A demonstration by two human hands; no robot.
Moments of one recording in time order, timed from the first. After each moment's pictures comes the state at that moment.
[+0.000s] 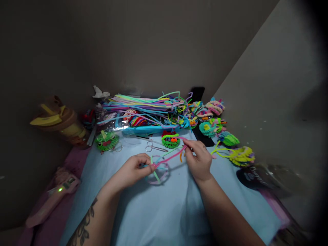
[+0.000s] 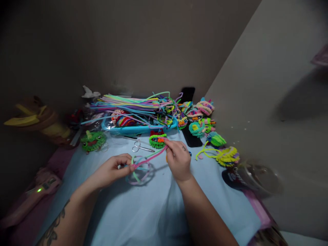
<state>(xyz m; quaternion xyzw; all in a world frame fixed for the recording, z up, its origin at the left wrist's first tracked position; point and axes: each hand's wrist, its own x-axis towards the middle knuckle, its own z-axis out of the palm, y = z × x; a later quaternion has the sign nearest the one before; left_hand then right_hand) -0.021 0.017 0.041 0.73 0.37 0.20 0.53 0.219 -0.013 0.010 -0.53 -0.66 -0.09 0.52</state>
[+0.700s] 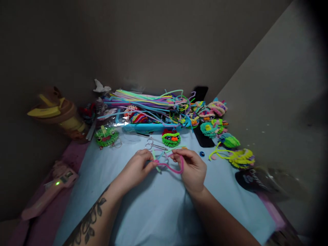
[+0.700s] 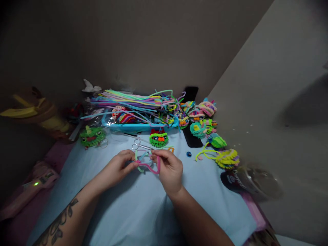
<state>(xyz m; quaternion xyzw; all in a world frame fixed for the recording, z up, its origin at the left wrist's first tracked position) -0.009 0.013 0.016 0.82 0.40 0.21 0.36 0.170 -0.036 0.006 -0.50 -0.47 0.28 0.67</state>
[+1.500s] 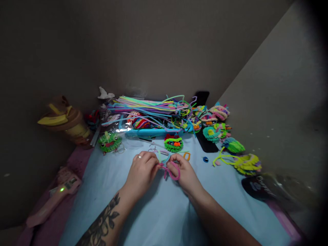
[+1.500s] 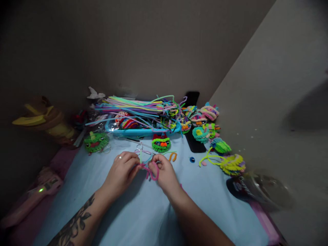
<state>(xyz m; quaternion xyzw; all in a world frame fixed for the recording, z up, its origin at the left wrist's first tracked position) -0.002 0.004 0.020 0.86 0.42 0.25 0.15 0.163 -0.025 0.000 -0.54 -0.41 0.53 0.51</state>
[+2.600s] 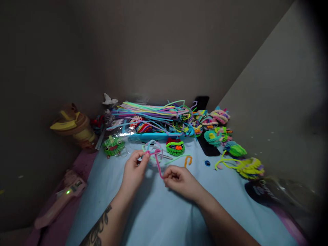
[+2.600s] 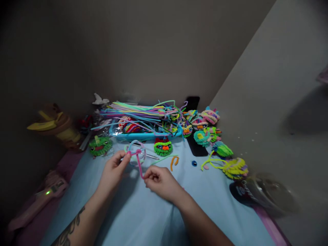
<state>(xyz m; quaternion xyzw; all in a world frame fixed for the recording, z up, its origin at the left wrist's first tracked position) -0.011 0.014 0.024 0.58 0.54 0.44 0.42 0.167 -0.031 0.003 -0.51 -0.59 0.52 0.34</state>
